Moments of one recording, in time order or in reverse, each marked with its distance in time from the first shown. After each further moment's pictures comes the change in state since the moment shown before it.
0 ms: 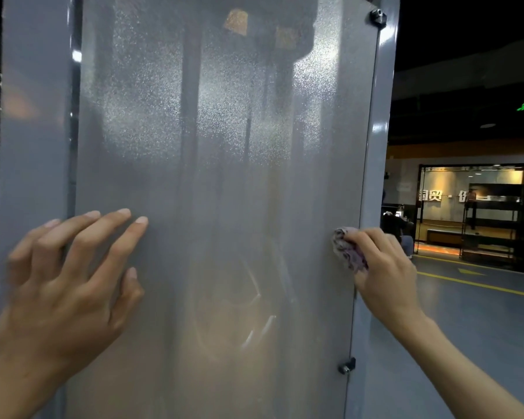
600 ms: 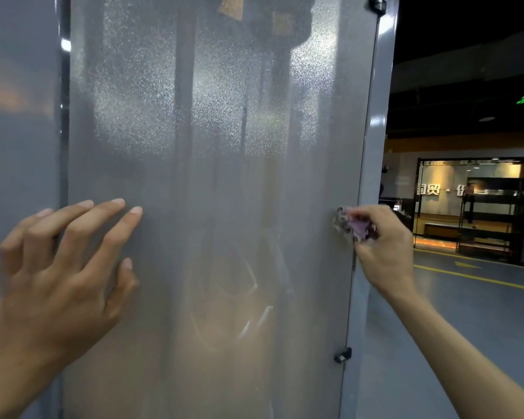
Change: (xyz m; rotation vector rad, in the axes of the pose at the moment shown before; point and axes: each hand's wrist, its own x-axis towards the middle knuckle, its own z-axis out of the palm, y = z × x) left_hand -0.002 -0.004 0.004 -0.058 -0.004 -0.021; right_hand 0.025 -0.001 -0.004 0.313 0.028 0.182
